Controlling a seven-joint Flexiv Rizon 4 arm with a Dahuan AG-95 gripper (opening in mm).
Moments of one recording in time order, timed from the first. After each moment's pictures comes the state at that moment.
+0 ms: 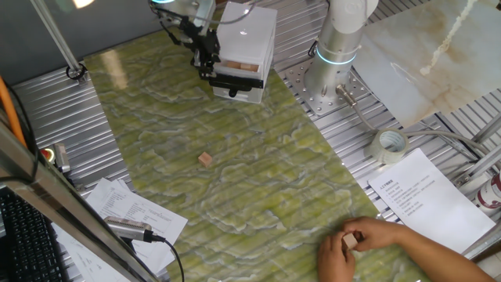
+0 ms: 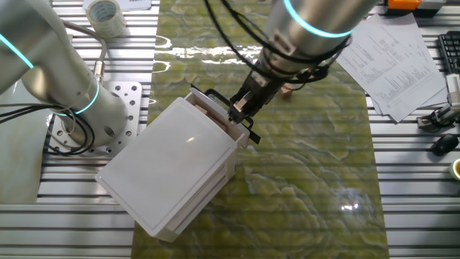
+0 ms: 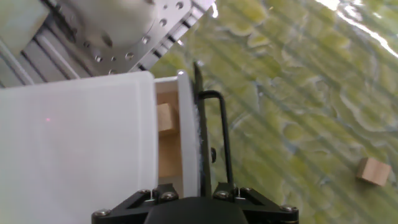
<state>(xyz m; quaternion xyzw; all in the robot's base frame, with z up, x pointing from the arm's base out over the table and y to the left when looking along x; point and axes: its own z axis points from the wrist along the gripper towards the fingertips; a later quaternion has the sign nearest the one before) 0.384 -0.079 0.203 0.92 -0.38 -0.11 0.05</state>
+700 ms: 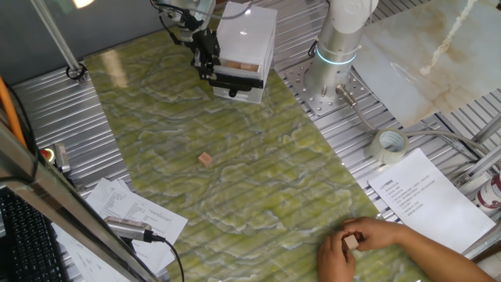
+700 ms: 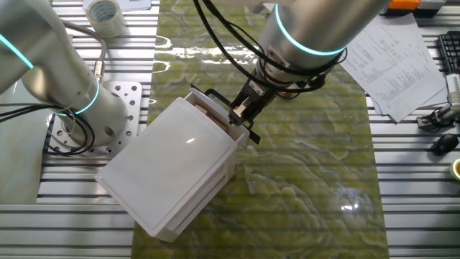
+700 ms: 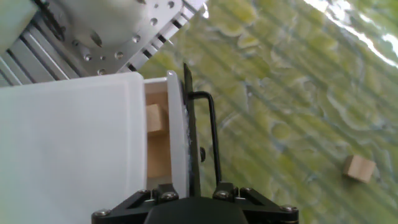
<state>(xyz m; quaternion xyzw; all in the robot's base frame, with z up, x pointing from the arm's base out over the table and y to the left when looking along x) 0.393 -0.070 0.190 0.92 -0.36 -0.11 0.02</state>
